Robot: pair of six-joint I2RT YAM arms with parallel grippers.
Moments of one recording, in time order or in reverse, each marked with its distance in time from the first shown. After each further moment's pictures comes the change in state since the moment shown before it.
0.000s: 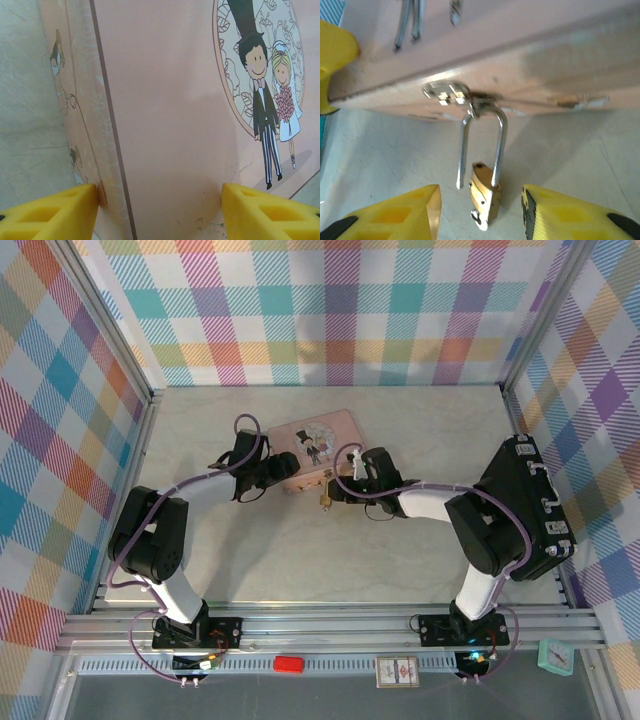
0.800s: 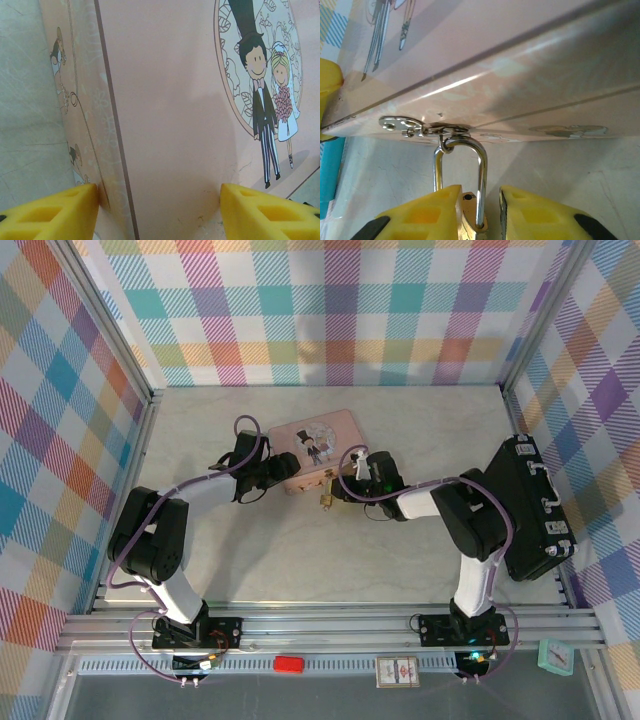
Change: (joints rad) left arm -0.003 -0.005 -0.008 0.011 0.000 -0.023; right arm -0.037 0.128 -0.029 0.270 -0.081 0.080
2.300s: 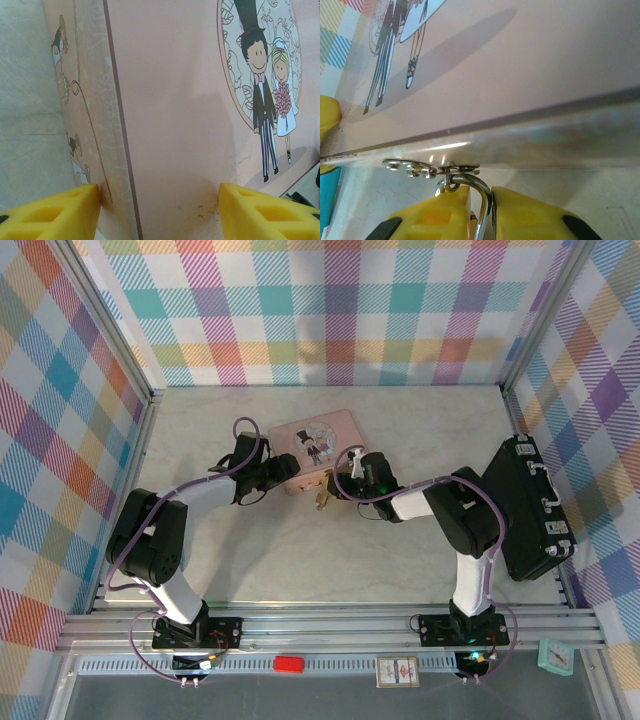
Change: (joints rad) left arm -0.005 -0.015 -0.019 0.005 0.000 -0.027; right arm 0.039 0.041 0.018 0.074 0.093 0.056
